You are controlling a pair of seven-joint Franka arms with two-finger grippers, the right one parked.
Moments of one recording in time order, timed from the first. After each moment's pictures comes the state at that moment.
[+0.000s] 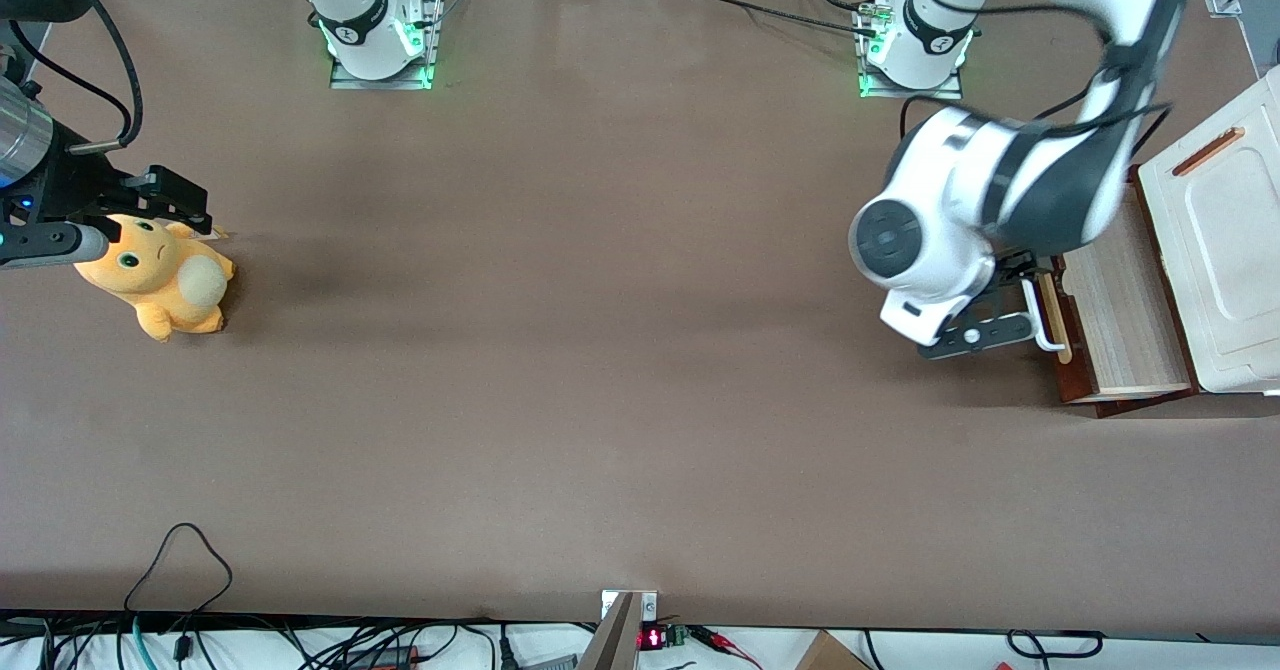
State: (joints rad) arm -0.01 0.39 -0.39 -1.56 0.55 1.47 -0.69
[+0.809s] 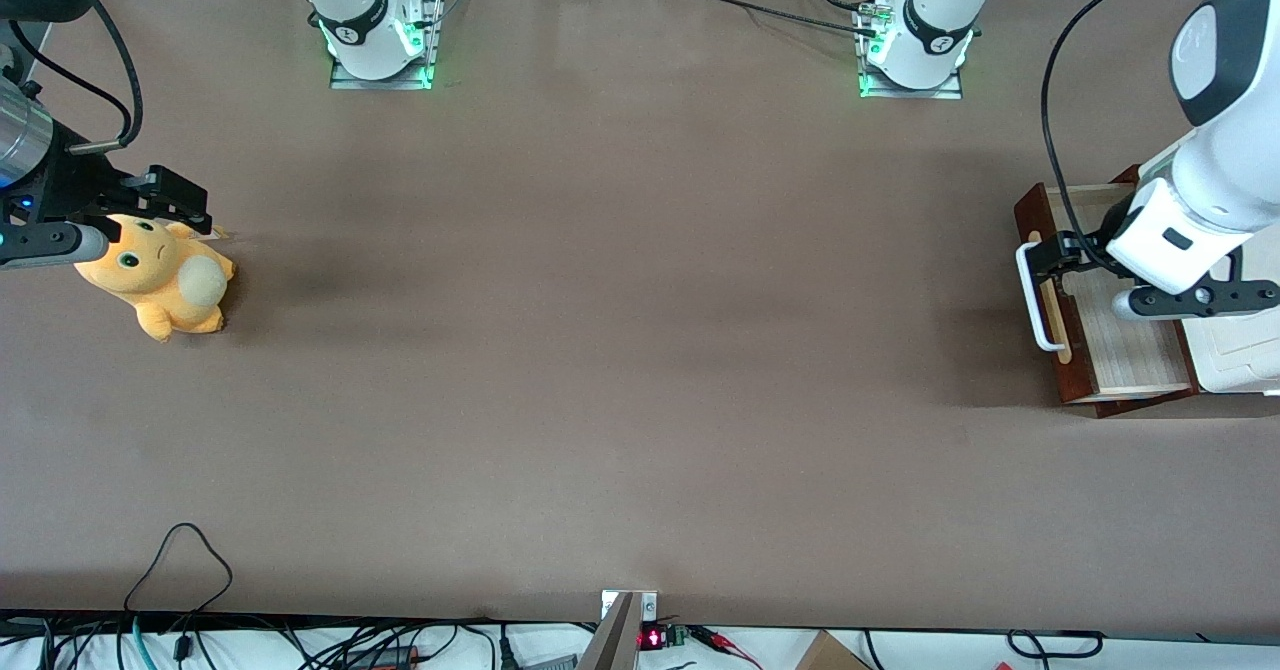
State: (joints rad) arm -0.03 0.13 -0.04 -1.65 0.07 1.74 -0.14
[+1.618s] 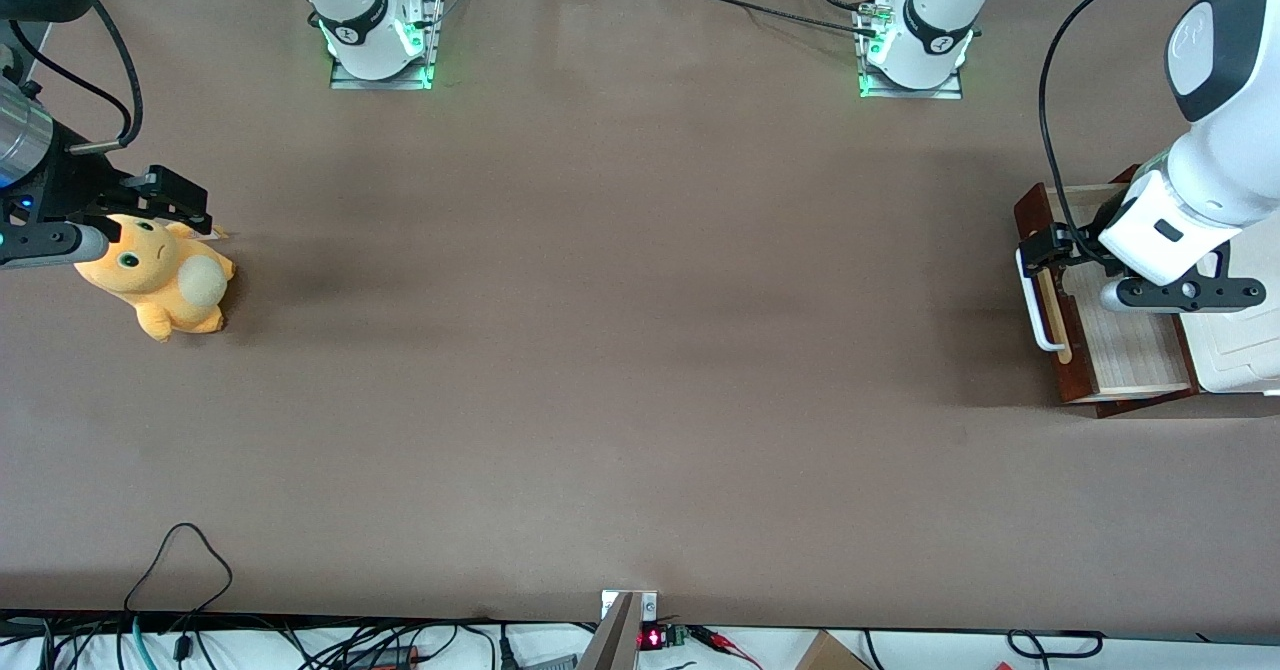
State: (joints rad) arm -0.03 0.12 -0.03 -1.67 0.04 1.75 -0.08
